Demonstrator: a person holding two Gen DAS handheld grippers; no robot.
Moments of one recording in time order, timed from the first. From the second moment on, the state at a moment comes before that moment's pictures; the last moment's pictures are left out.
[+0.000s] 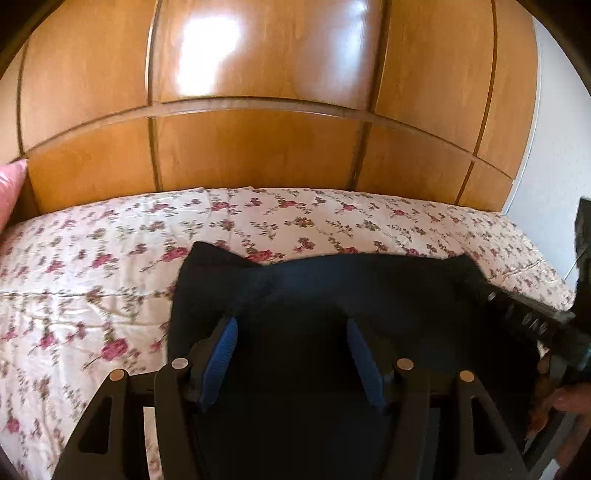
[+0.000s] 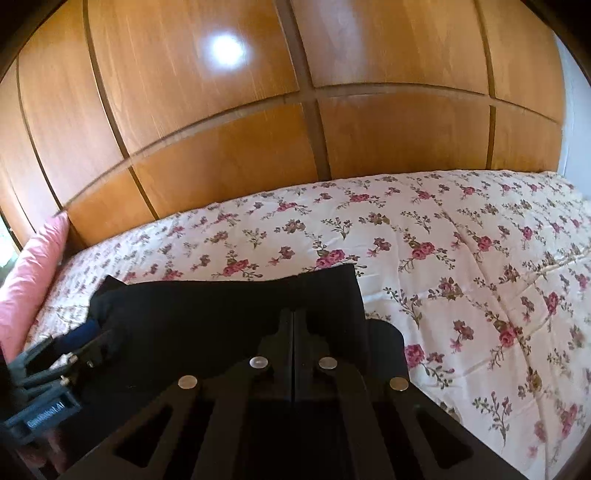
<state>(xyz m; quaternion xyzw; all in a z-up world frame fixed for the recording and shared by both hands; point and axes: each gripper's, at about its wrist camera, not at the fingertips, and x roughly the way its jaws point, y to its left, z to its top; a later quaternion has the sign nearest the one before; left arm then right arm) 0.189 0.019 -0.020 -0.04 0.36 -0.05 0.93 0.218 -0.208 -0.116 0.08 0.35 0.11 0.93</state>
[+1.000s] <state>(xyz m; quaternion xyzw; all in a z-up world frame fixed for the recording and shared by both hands) 0.110 0.082 -0.026 -0.15 0.36 -0.07 0.92 0.141 -0.253 -0.134 0.10 0.38 0.12 0.91</state>
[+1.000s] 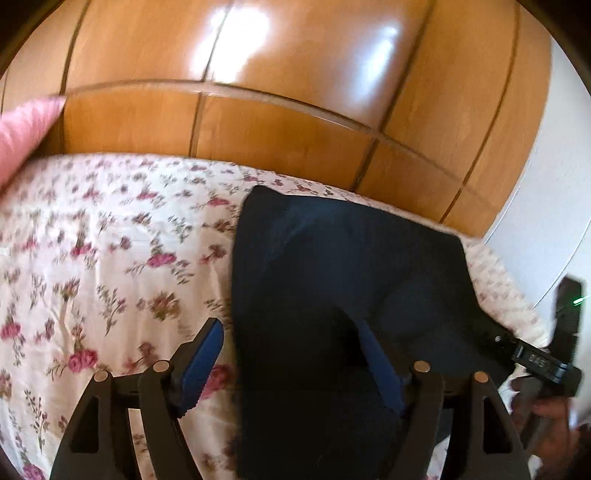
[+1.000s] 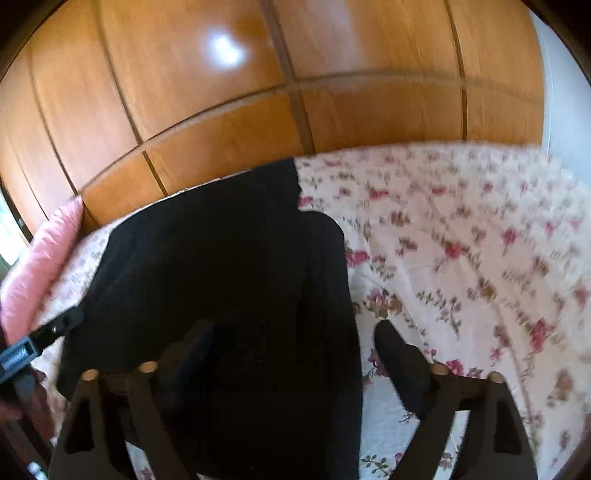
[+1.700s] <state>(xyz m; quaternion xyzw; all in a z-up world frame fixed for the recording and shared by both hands) 0.146 0.111 -0.063 -0.27 0.43 -0.24 0.83 0.179 -0.289 -0.158 0.22 0.46 0.25 0.83</state>
